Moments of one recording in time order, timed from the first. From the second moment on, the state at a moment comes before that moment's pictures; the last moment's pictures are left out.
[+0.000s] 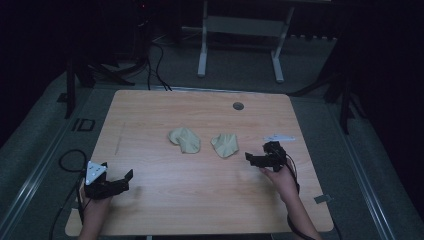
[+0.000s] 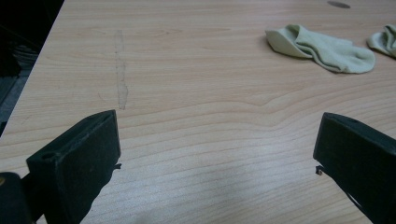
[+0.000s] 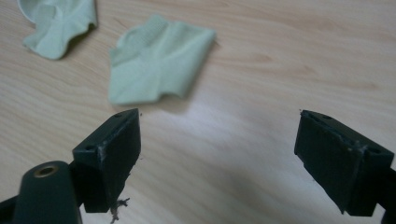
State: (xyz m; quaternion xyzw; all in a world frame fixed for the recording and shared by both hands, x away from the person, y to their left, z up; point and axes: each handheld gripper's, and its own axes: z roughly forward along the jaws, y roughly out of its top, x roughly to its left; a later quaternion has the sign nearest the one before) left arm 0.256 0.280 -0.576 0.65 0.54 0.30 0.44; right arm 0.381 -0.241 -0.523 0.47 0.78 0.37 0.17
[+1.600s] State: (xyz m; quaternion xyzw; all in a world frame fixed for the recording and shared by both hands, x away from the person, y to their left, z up) left arm 0.256 0.283 -0.577 0.64 0.56 0.29 0.43; right arm 0.454 -0.123 -0.555 0.45 0.82 0.31 0.17
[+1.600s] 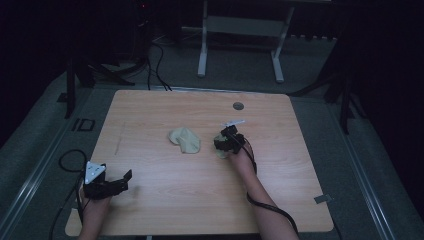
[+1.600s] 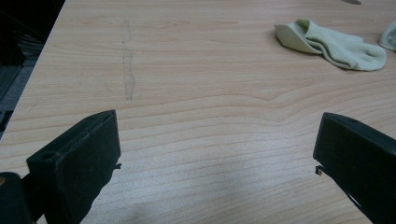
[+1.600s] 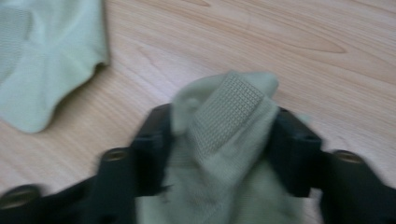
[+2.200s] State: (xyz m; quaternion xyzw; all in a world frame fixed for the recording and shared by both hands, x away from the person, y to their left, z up) left arm 0.256 0.283 -0.577 0.64 0.56 0.29 0.43; right arm 0.442 -0.122 -0.526 0.43 0.84 0.32 0.13
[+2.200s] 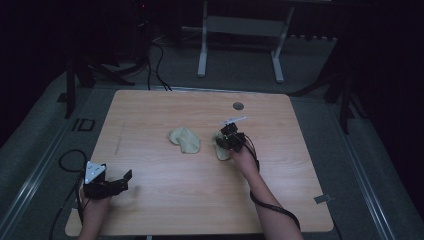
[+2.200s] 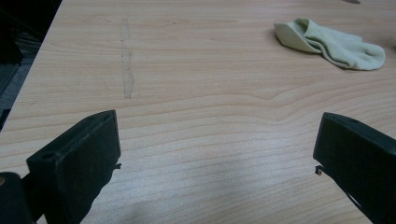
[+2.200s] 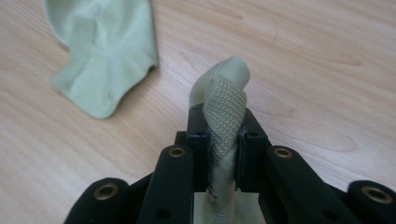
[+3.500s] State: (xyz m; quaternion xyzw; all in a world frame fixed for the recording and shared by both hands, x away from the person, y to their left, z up) left arm 0.257 0.281 -0.577 0.65 0.56 0.29 0.43; right arm 0.288 -0.140 -0.549 0.29 0.91 0.30 0.09
